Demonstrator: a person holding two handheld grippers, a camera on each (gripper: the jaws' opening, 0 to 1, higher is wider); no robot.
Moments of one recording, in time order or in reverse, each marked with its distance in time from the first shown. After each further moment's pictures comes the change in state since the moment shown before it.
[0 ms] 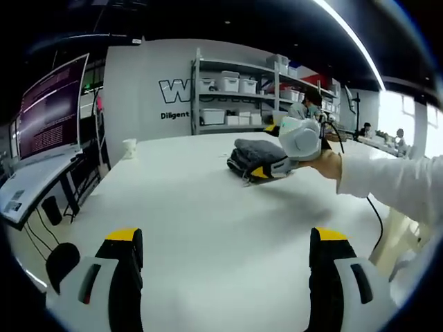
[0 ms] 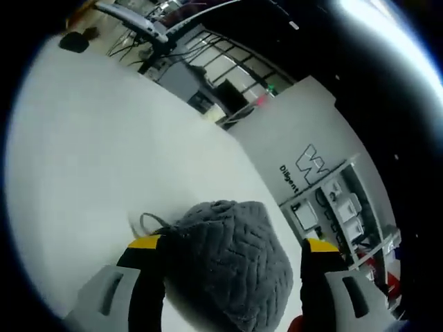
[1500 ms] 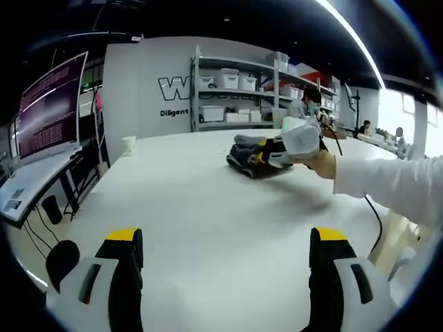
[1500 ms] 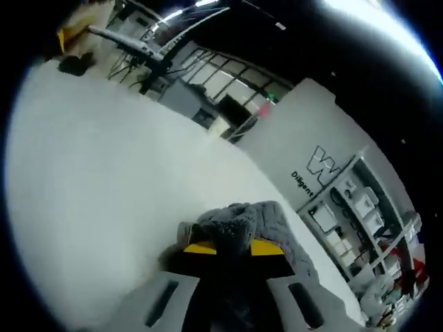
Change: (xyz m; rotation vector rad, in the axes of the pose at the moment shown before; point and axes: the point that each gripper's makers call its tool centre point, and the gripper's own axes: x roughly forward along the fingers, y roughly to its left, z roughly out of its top) left arm 0.000 0.001 -0.005 0.005 0.022 0.000; right arm 0.017 0.001 -0.001 0.184 -0.120 0.095
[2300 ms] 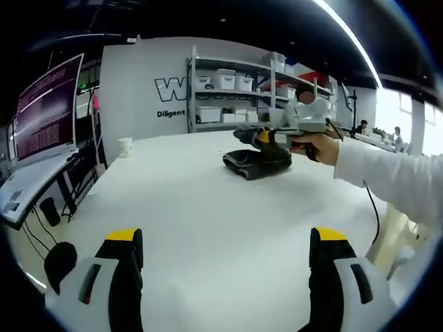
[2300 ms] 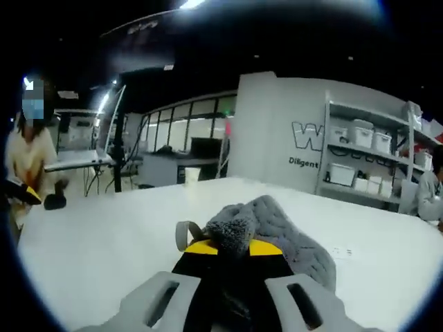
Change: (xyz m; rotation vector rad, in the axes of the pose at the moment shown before) left arm -0.001 -0.004 0.002 0.001 -0.008 -0.012; right arm -0.034 -0.054 0.006 0.606 -0.186 0.021
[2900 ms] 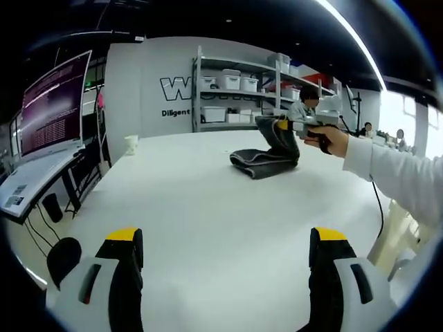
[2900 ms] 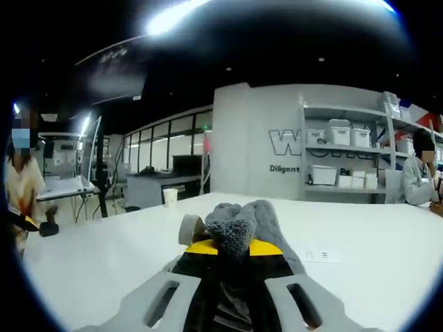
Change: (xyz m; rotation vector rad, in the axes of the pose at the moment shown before) left arm -0.004 0.009 -0.003 -0.014 0.003 0.021; right arm -0.018 -0.059 0.023 0.095 -0.070 -0.101
